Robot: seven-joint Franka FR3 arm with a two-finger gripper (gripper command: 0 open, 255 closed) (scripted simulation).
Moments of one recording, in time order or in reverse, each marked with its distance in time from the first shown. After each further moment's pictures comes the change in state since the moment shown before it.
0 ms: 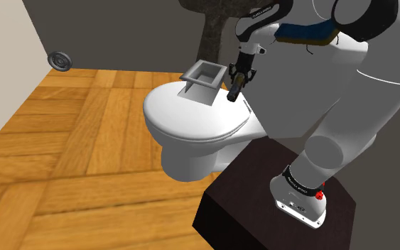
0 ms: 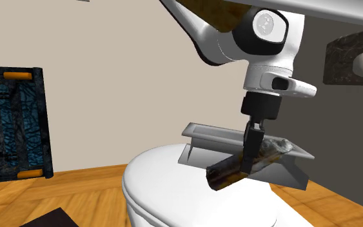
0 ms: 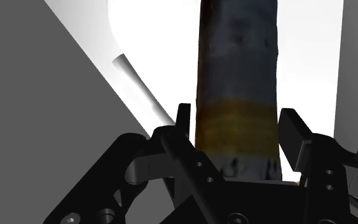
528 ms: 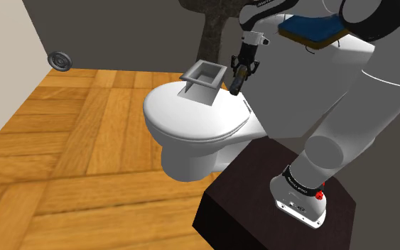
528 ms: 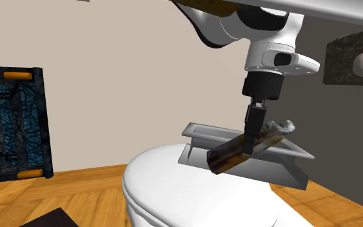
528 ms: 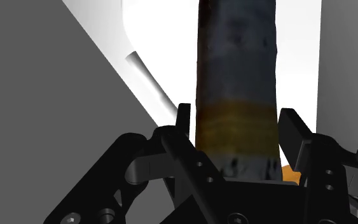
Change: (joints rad) arm 0.001 -0.046 -0.003 0.055 -0.016 -0.099 0.016
